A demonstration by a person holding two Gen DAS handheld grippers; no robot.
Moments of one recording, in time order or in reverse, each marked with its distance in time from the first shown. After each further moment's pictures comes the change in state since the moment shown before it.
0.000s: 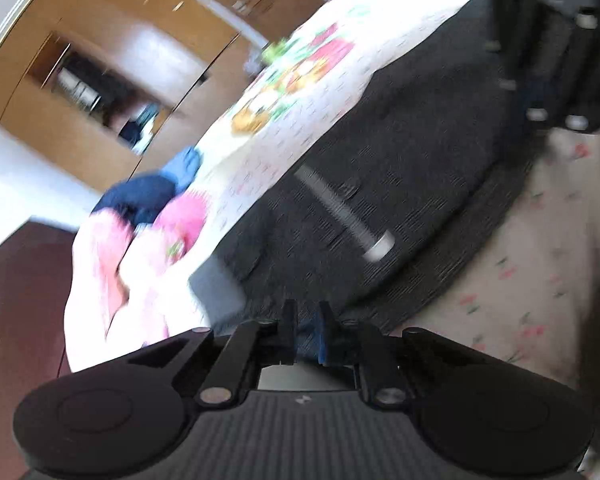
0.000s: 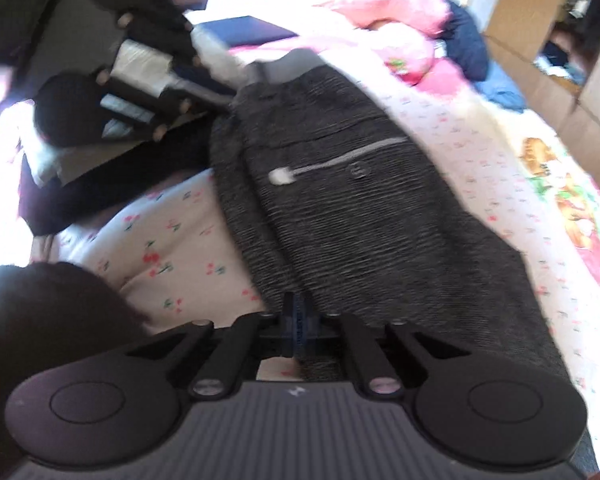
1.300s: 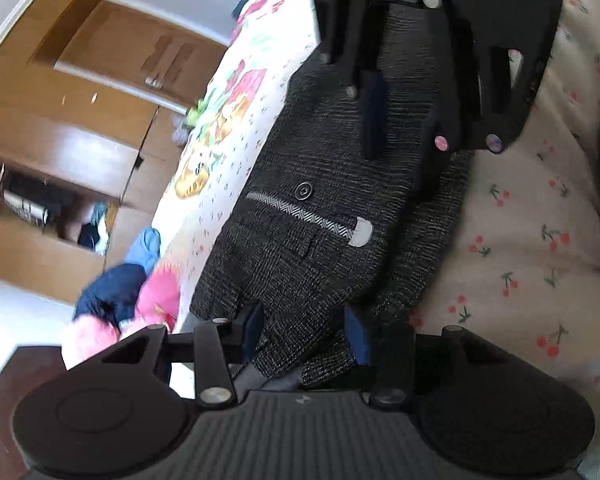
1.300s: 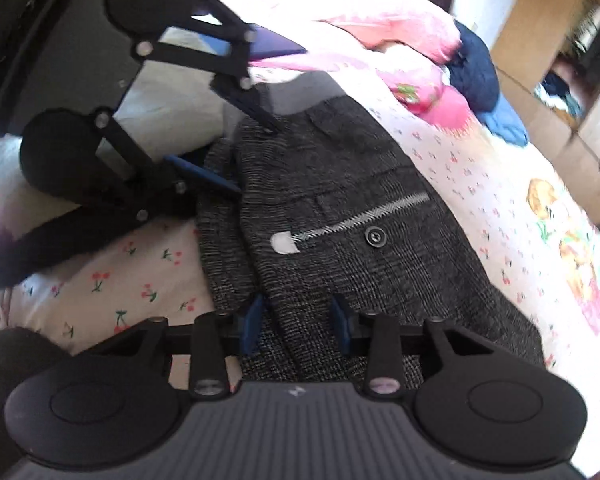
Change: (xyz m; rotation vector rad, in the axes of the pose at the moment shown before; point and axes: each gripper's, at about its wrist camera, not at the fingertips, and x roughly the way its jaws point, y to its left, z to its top) left arm 0.035 0.005 -0.024 0.345 -0.128 -0.058; right arm 0.044 0.017 0.042 -0.089 -0.031 -0.051
